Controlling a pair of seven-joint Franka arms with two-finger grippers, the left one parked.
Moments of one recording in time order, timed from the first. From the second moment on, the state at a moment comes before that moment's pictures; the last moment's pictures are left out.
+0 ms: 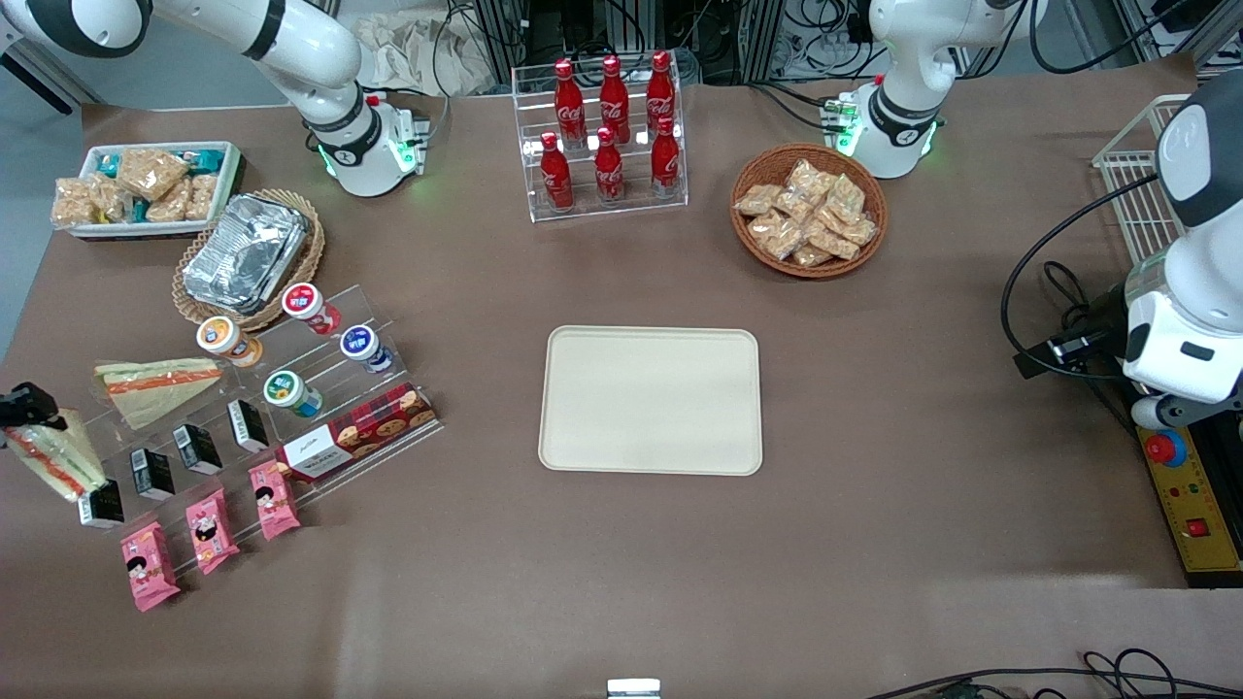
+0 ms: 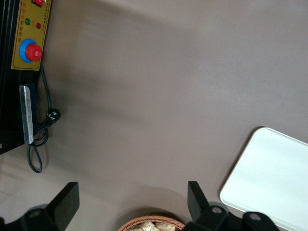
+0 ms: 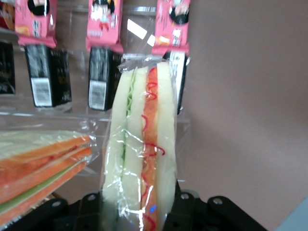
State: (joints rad) arm -0.56 0.50 0.11 -1.44 -0.09 1.91 -1.00
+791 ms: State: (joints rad) arm -0.32 0.32 0.20 -1.34 -0.09 1.82 -1.04
